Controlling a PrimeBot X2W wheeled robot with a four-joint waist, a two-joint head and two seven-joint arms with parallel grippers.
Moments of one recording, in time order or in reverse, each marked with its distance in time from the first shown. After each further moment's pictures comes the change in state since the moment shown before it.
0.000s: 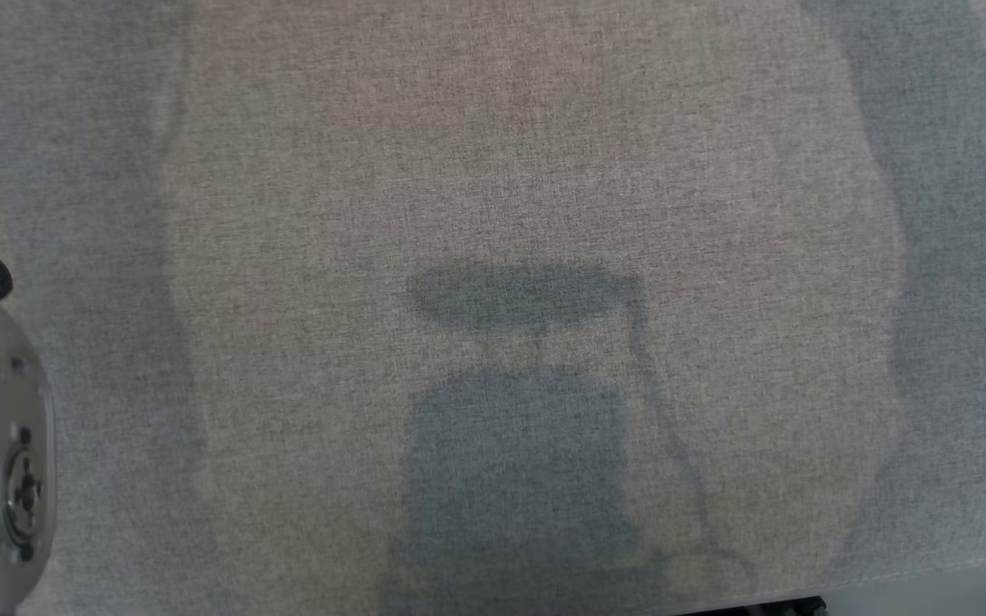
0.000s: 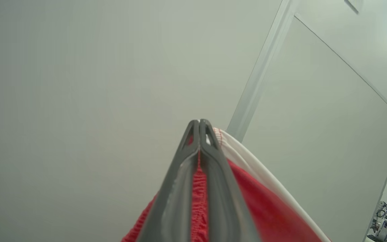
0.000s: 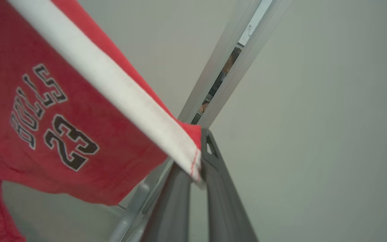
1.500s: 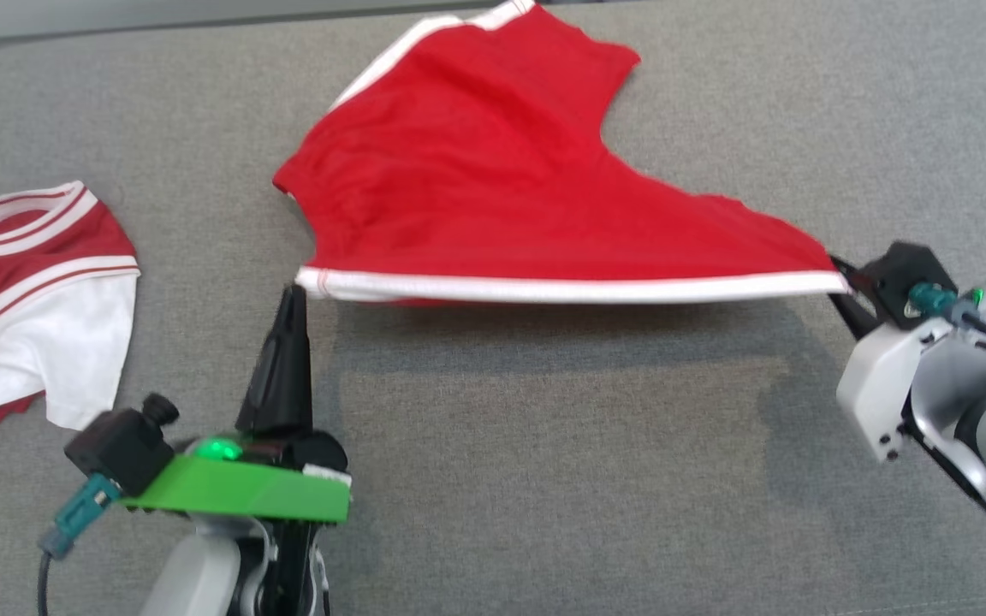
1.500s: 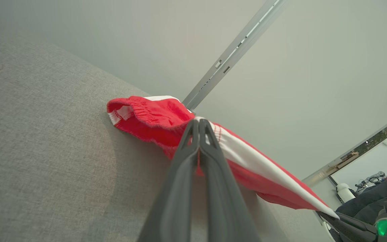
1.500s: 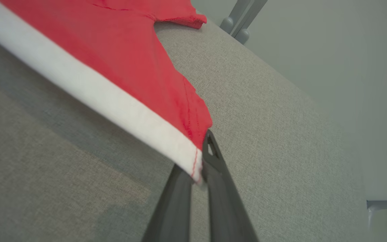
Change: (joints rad) left arm 1.267 -0.005 -0.299 -0.219 -0.111 0.070 -0.277; right arm 1.176 -0.153 -0.056 -0.400 0.028 0.000 0.185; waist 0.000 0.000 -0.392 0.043
